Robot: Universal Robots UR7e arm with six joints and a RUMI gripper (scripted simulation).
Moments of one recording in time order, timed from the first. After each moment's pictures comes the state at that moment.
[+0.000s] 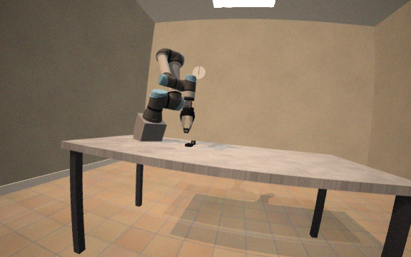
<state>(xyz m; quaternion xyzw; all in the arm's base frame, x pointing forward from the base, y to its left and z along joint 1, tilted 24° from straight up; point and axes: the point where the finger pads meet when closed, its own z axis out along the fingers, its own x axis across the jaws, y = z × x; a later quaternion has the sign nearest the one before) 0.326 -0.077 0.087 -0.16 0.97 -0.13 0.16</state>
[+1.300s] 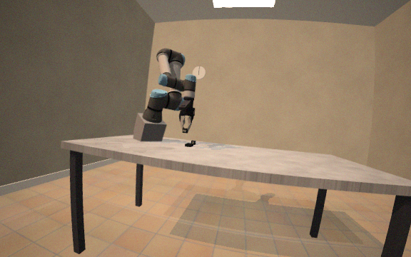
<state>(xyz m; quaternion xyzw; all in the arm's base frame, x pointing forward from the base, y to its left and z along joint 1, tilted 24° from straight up) 0.322 -0.085 0.087 -0.04 0.98 -0.11 0.17</state>
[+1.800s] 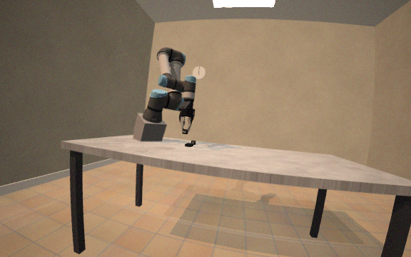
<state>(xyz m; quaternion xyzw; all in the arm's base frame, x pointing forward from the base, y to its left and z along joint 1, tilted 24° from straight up) 0.325 -0.086 0.081 -0.04 0.98 -0.11 0.17</state>
